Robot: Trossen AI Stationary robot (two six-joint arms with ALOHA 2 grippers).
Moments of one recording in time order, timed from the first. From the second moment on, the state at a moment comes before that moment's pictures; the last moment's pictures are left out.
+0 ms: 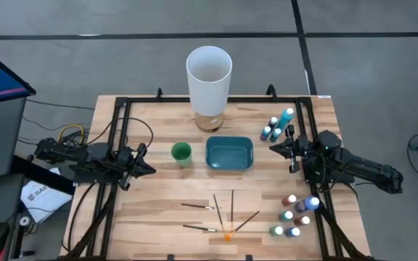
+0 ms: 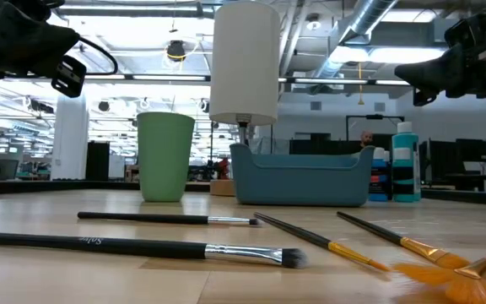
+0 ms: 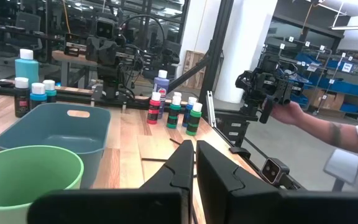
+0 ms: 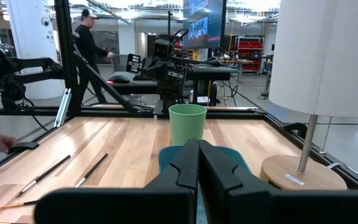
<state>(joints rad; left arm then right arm) -0.21 0.01 0.01 0.05 0.03 -0.19 -0.35 0.01 0.01 0.06 -0.34 0.00</state>
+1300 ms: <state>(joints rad) -0.21 0.01 0.01 0.05 0.03 -0.19 -0.32 0.03 0.13 0.14 0.06 0.18</state>
